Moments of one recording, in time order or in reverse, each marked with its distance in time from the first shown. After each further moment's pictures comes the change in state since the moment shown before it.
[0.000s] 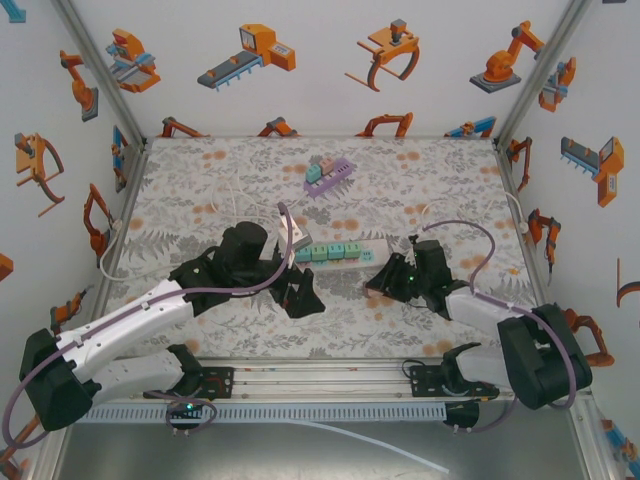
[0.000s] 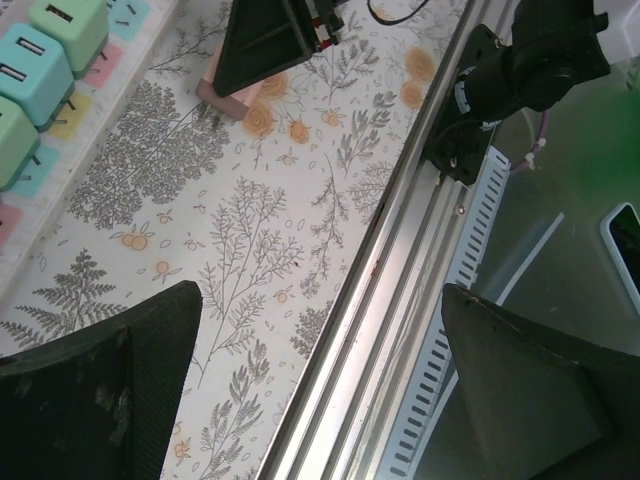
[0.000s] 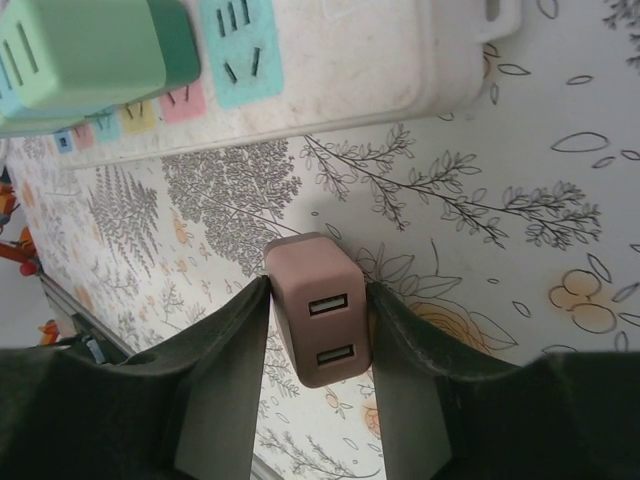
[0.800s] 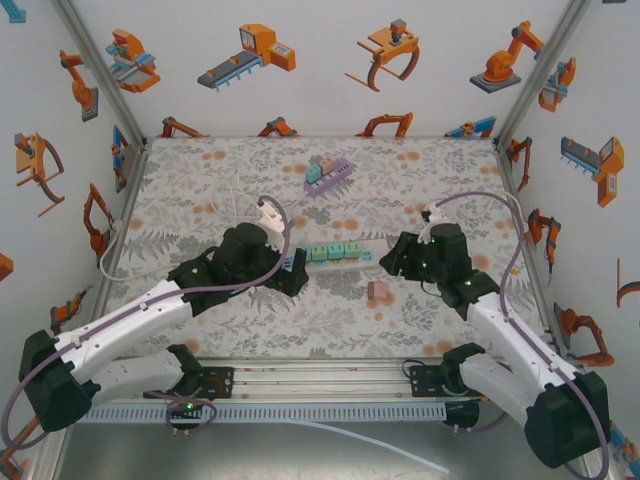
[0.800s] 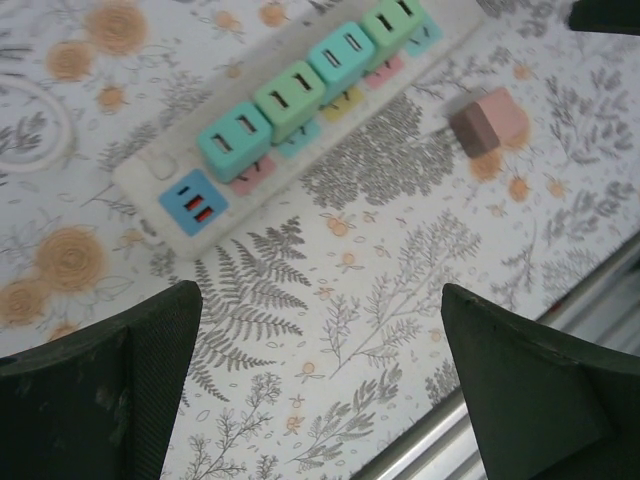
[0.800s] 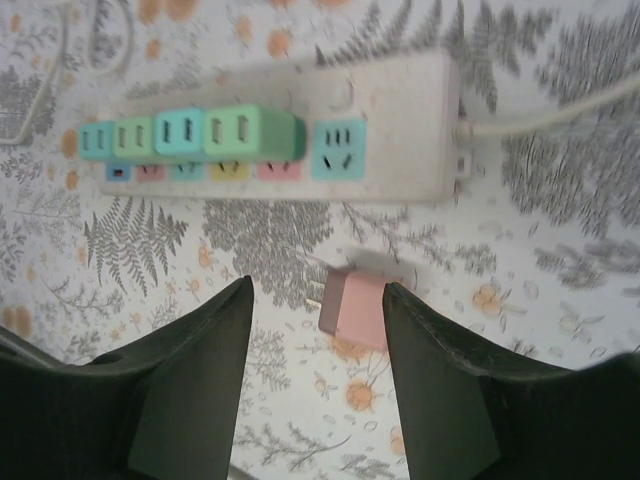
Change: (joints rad) left arm 0.000 -0.018 0.002 -0.060 -0.544 -0.068; right arm -0.001 -0.333 0.223 -0.370 0.167 -0.304
